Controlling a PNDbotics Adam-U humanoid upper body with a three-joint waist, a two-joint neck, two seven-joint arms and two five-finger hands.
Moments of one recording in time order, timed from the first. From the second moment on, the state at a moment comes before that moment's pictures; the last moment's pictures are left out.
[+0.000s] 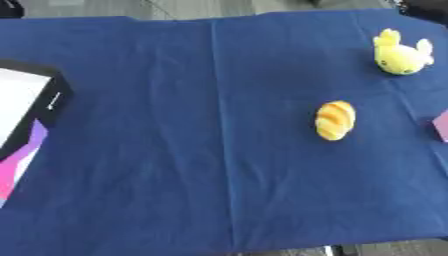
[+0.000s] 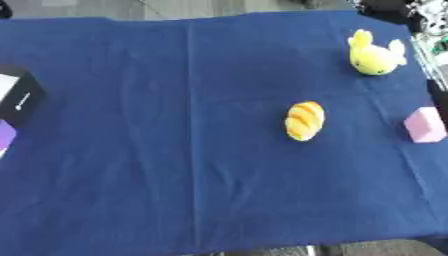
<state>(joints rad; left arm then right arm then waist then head) -0.56 0.57 0.09 -1.53 0.24 -0.02 0.49 -0.76 -0.80 0.00 -1.28 0.11 0.30 0.09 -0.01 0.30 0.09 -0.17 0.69</state>
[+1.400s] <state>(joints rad) -0.56 0.58 0.08 -1.54 0.24 0.00 0.47 -0.91 -0.83 -0.02 -0.94 0.80 0.27 0.64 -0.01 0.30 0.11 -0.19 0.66</state>
